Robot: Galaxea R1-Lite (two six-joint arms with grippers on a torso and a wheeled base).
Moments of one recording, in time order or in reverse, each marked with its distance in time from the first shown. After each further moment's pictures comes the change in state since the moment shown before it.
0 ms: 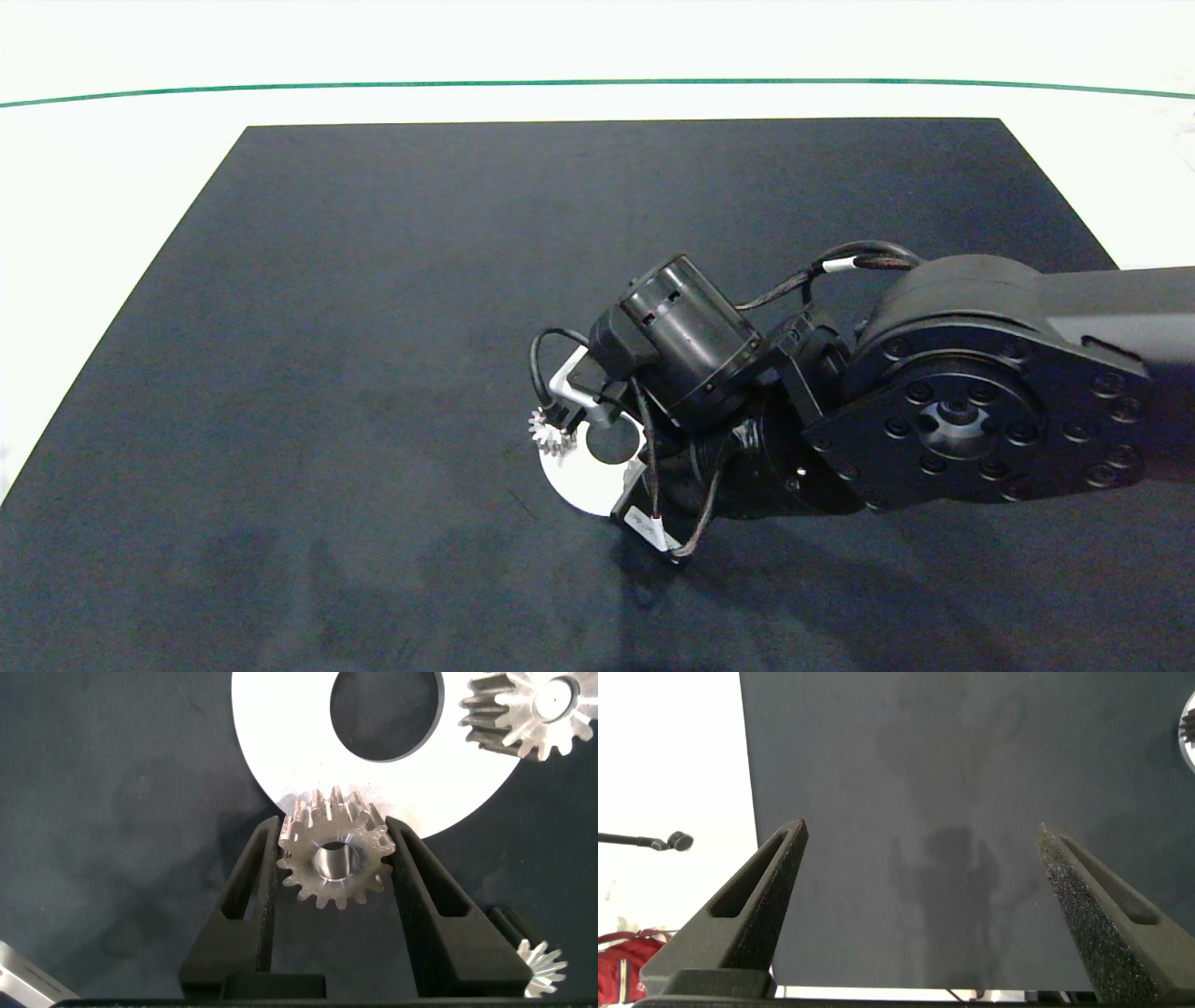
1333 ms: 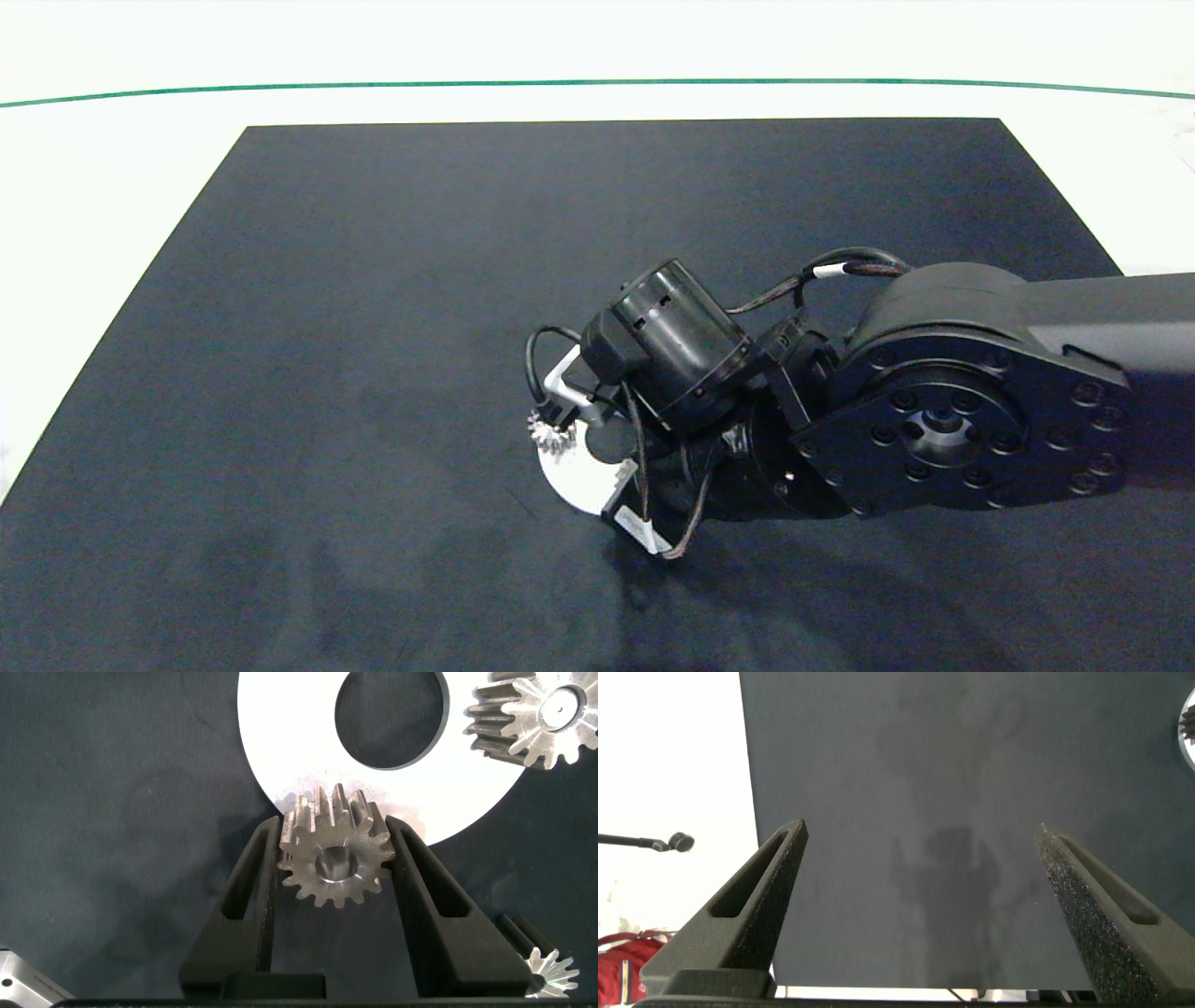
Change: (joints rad) left arm -0.001 -0.002 0.001 0.001 0.000 0.005; right arm 0.007 0.009 0.001 -0.019 -0.001 0.020
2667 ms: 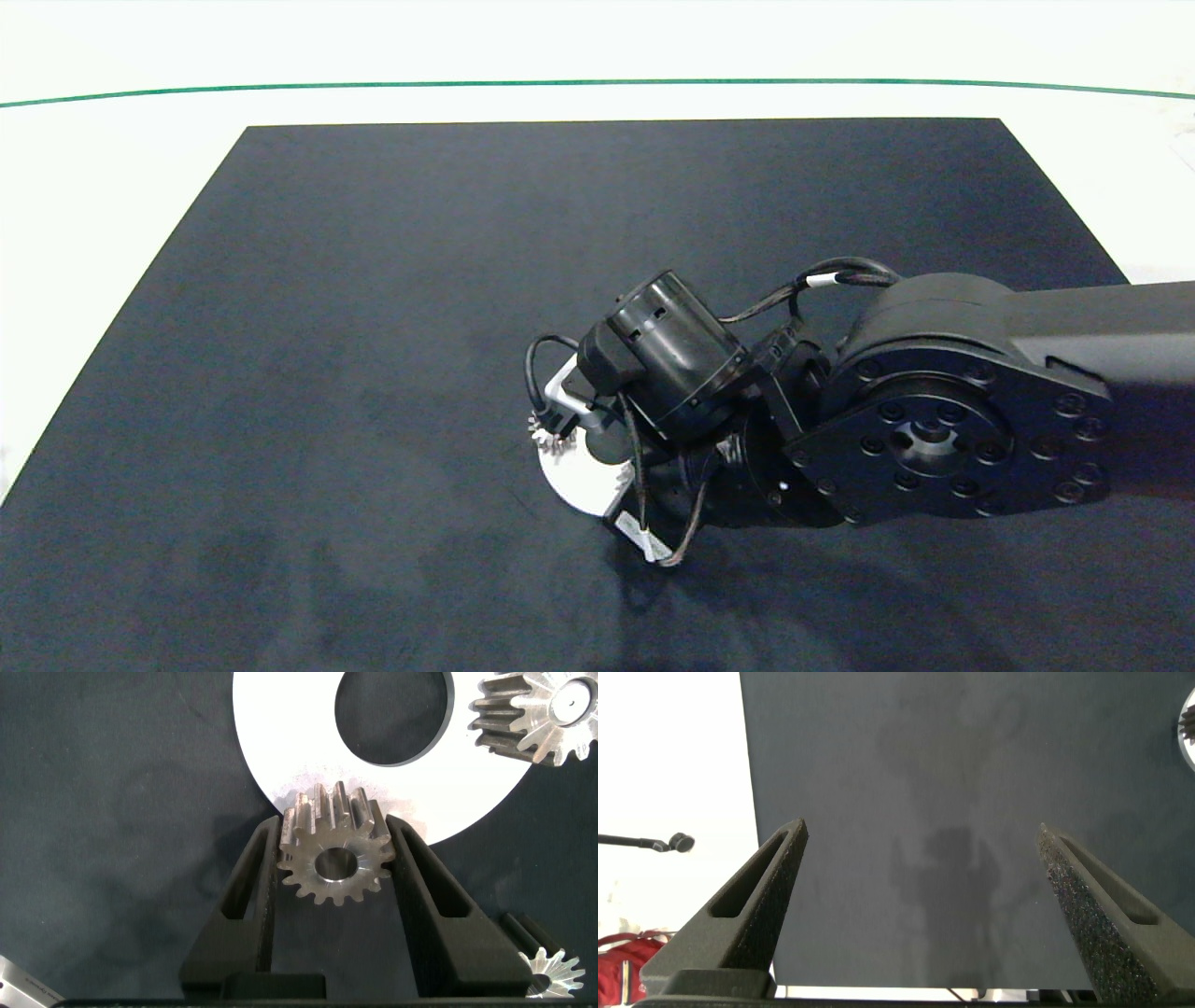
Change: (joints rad) left arm 0.000 -0.002 0.000 0.001 0.000 0.001; right arm -0.001 0.008 0.011 0.000 -0.015 0.003
